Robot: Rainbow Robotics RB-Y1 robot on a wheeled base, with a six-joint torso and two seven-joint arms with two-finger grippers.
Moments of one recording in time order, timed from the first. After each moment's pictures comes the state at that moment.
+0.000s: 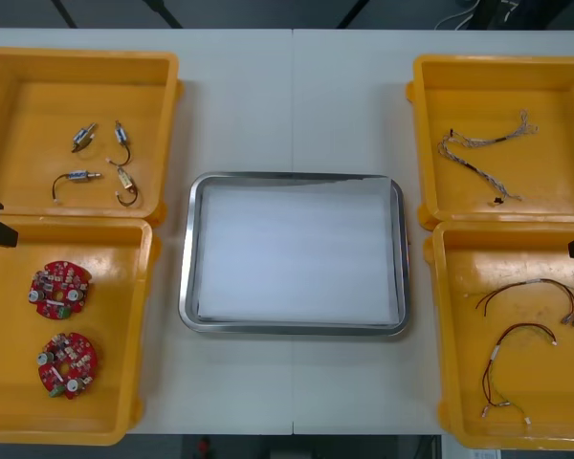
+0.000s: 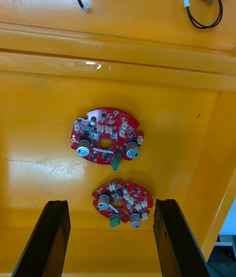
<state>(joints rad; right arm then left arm) -0.21 -0.99 -0.19 -2.04 -1.06 1.80 1.08 -0.12 1.37 0.06 -2.10 1.28 1.44 -0.91</state>
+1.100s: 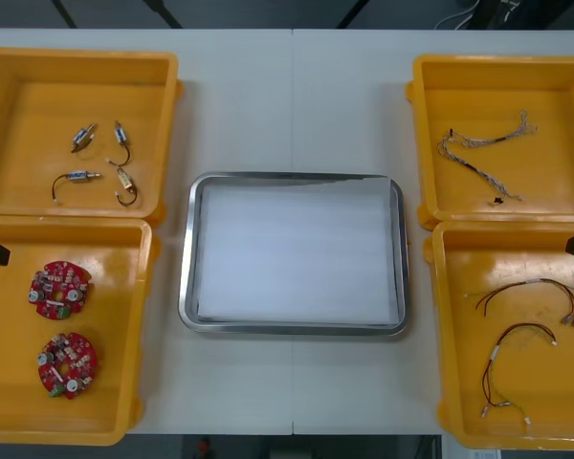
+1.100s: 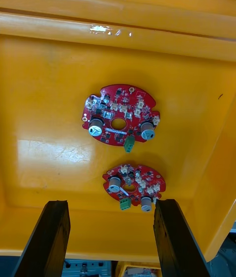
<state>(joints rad) -0.18 -0.99 -0.17 -2.02 -0.99 1.73 0.74 -0.09 1.37 0.06 -2.10 1.28 1.49 -0.91</state>
